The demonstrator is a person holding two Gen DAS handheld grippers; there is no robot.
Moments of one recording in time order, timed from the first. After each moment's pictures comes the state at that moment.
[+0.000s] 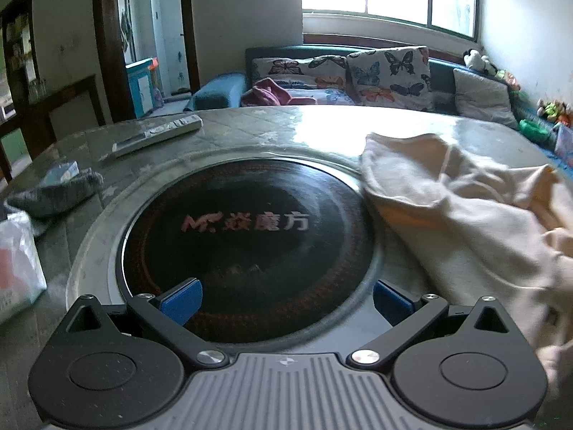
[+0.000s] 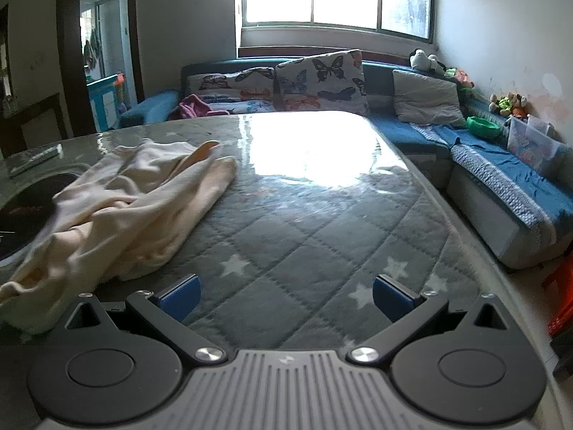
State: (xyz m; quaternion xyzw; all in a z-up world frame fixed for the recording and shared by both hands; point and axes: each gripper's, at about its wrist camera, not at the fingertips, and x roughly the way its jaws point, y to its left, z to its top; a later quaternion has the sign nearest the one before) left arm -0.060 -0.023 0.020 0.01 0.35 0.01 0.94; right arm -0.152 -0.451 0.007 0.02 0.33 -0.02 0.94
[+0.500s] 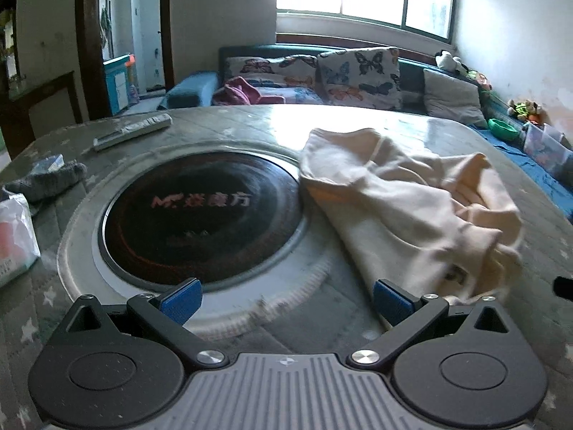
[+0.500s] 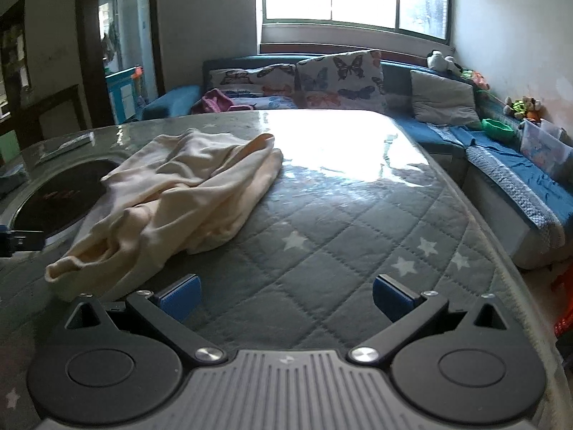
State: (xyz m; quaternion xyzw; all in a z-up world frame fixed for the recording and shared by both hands) left arm -0.113 -0.058 0.040 0.00 0.36 -0.03 0.93; right arm -0.186 -0.407 0.022 0.01 0.34 0.01 0.94
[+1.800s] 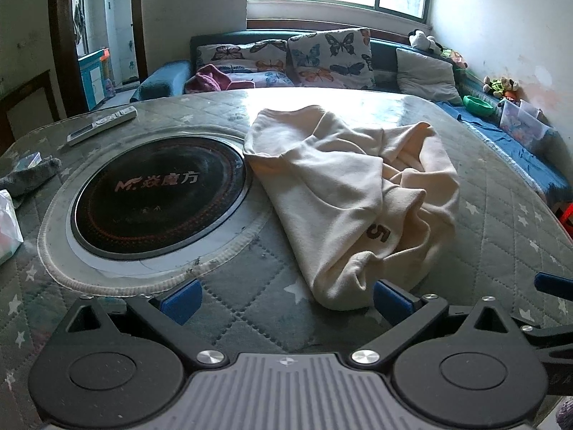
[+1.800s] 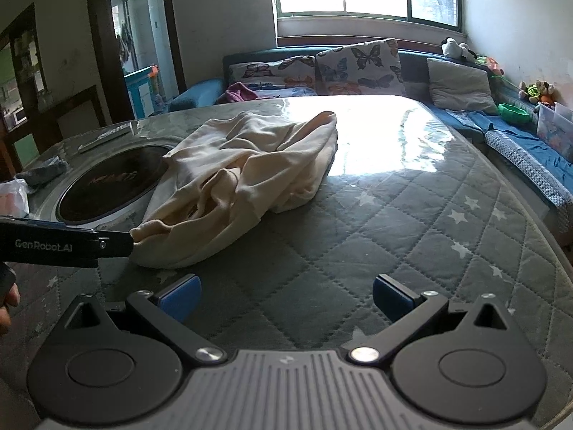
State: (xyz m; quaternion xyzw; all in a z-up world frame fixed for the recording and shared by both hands) left arm -0.145 -0.100 0.046 0.01 0.38 -0.07 0.92; right arm -0.229 -0.355 0.021 0.03 0.35 0.04 0.94
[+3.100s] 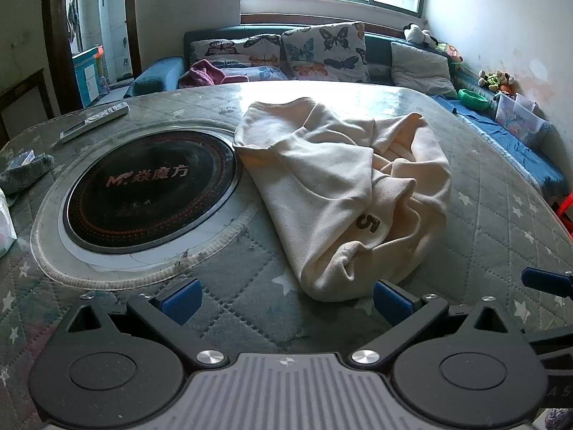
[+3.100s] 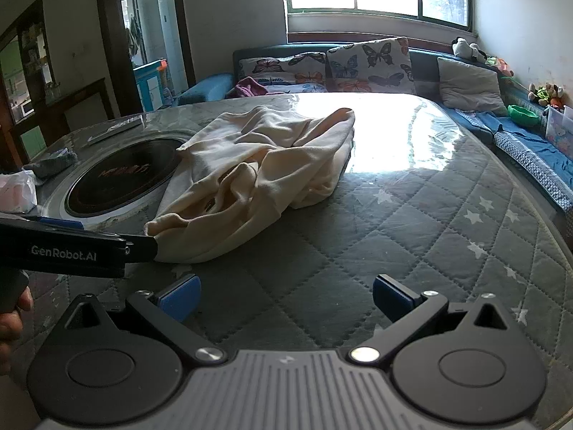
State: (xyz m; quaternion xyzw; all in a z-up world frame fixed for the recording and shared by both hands) left arm -0.147 -0.106 0.041 0.02 0.39 -0.08 0.92; right arm -0.228 -0.344 0.021 0.02 0.35 0.05 0.93
